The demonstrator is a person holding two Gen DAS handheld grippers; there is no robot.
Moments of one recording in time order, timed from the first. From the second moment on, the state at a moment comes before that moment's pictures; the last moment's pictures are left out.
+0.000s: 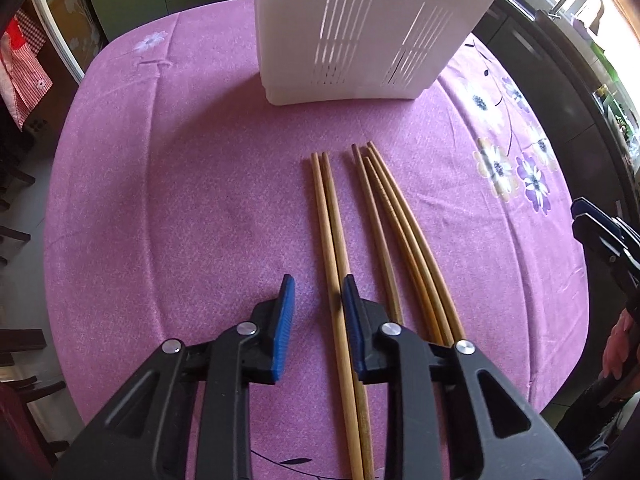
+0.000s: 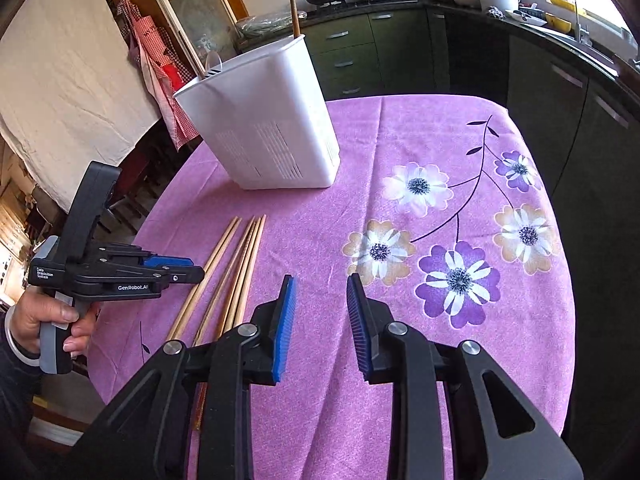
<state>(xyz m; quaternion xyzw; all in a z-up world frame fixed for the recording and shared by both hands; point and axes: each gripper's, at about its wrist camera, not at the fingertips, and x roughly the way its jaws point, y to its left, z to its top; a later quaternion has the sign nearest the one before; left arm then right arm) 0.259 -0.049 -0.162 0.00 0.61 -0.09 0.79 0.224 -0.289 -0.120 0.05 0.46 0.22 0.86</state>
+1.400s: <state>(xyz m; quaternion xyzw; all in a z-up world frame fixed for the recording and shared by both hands) 0.184 -0.023 -0.033 0.03 0.42 -0.10 0.90 0.272 -0.196 -0.153 -0.02 0.55 0.28 0.78</state>
